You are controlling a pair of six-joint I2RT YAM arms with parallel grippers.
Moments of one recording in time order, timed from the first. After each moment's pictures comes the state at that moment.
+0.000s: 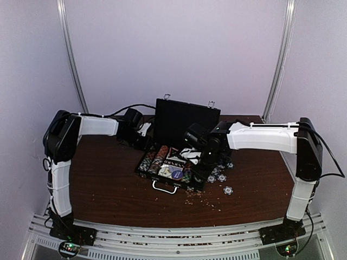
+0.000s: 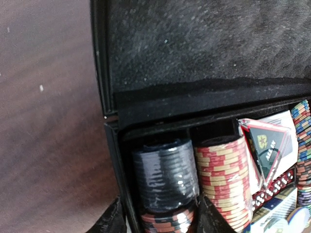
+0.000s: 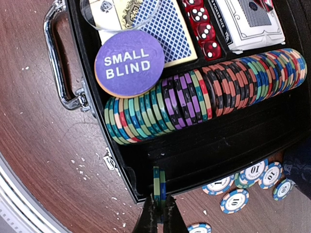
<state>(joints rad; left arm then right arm) -0.49 2.11 1.48 -0.35 0.29 -0.11 0.91 1.86 1.46 -0.90 0.03 -0.03</state>
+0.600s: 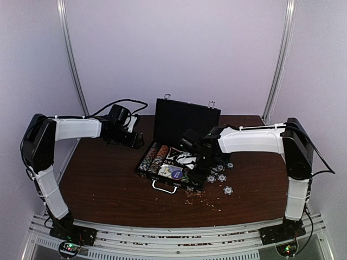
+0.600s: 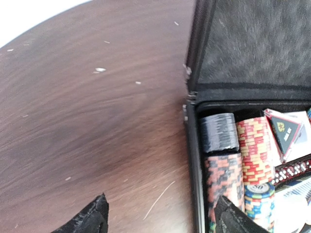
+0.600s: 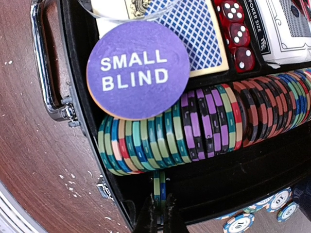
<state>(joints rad) -0.47 1.84 1.25 -0.29 0.06 -0.07 0.91 1.96 1.47 -0.85 0.01 -0.10</state>
